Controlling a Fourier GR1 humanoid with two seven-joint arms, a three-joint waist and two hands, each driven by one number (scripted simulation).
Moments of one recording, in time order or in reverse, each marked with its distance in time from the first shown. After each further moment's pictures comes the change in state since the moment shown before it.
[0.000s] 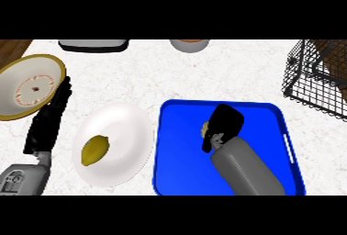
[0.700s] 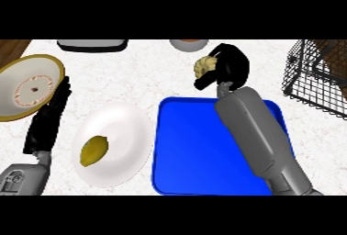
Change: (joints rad) left arm -0.001 -0.008 0.013 0.001 -0.011 -0.004 0.002; right arm -0.355 -0.019 -0.288 0.134 -0.104 -0.329 -0.300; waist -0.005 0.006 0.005
